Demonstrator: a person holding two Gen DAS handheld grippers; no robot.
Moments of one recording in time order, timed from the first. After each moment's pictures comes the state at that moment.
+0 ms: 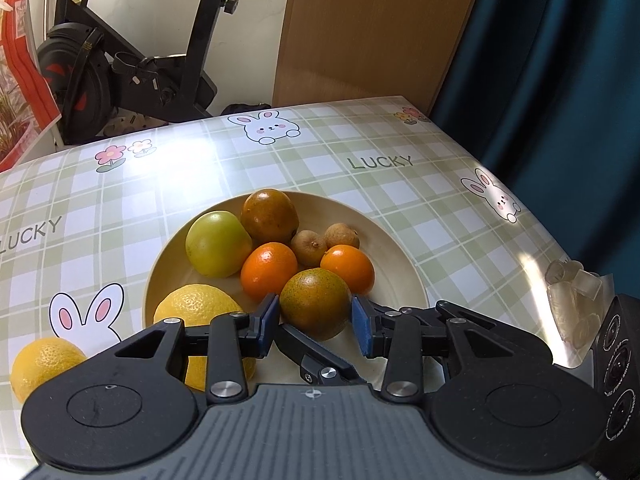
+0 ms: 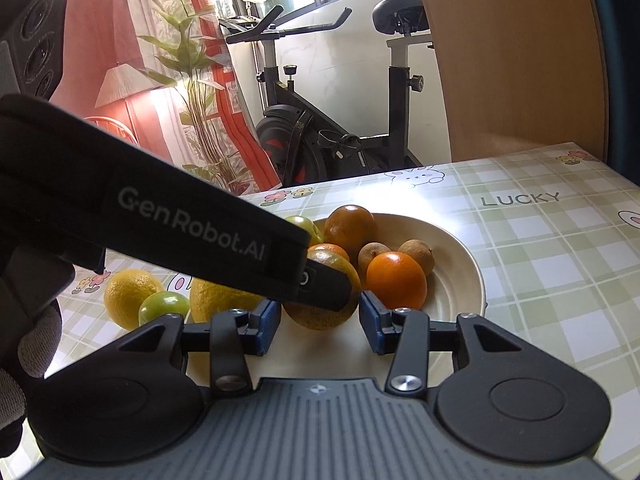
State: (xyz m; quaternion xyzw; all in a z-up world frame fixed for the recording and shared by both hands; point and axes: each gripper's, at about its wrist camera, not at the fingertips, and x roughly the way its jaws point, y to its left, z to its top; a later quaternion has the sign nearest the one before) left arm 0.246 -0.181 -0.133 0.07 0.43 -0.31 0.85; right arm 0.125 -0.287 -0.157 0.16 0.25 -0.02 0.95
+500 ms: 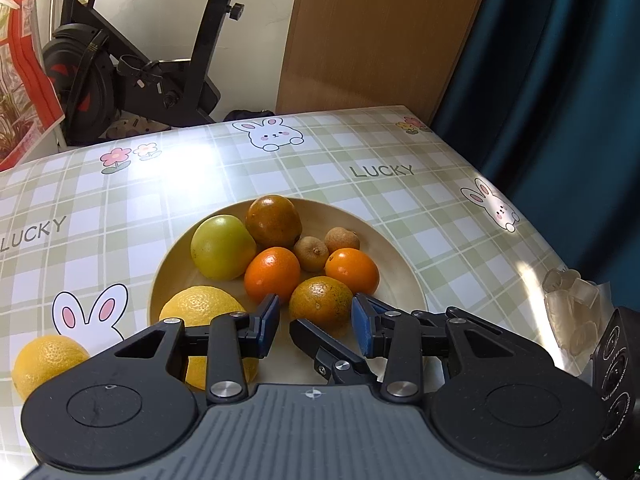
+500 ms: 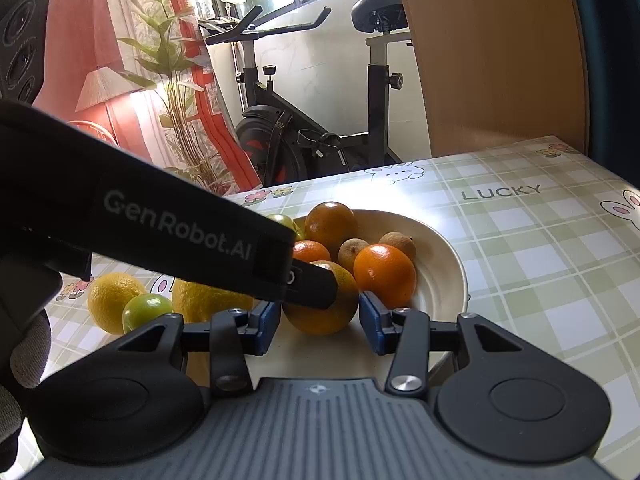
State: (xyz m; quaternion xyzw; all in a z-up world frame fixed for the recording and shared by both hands) left arm 0.244 -0.172 -0.129 0.05 0.42 -0.31 0.85; right arm 0.121 -0.287 -0.158 0.16 0.25 -0.05 0.95
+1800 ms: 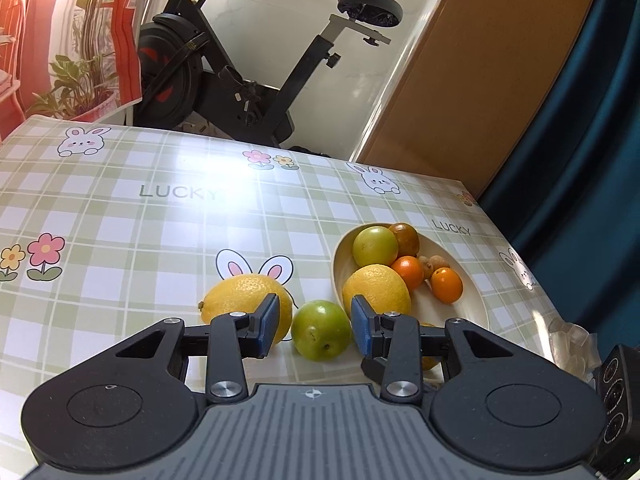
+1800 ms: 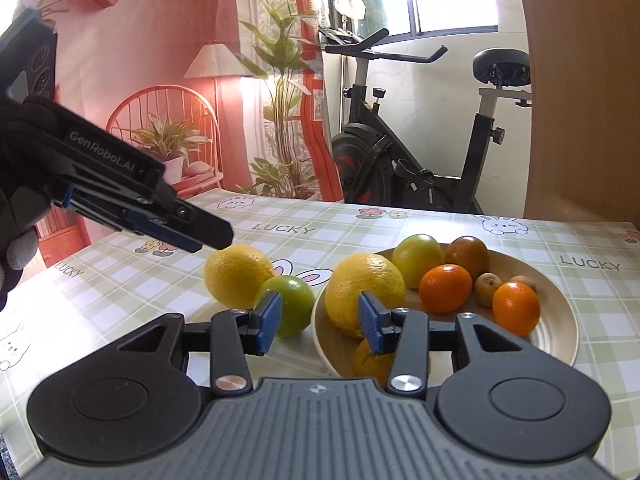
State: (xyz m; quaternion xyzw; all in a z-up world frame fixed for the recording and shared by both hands) left arm 0.230 -0.017 -0.118 -0.07 0.38 -0.26 0.89; right arm 0.117 -0.202 -0.150 0.04 0.22 0.07 0.97
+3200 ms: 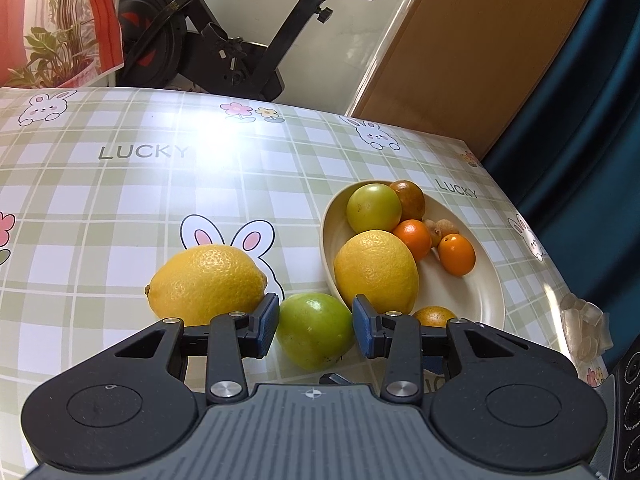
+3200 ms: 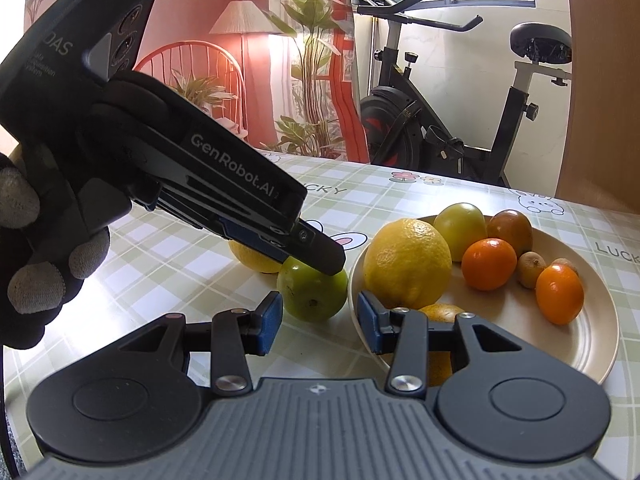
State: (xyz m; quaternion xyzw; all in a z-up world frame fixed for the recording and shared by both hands) left arm 0.252 -0.046 -0.155 -0.05 0.43 -0.27 0.86; right arm 0.135 -0.192 -0.164 0.02 0.27 0.10 0.96
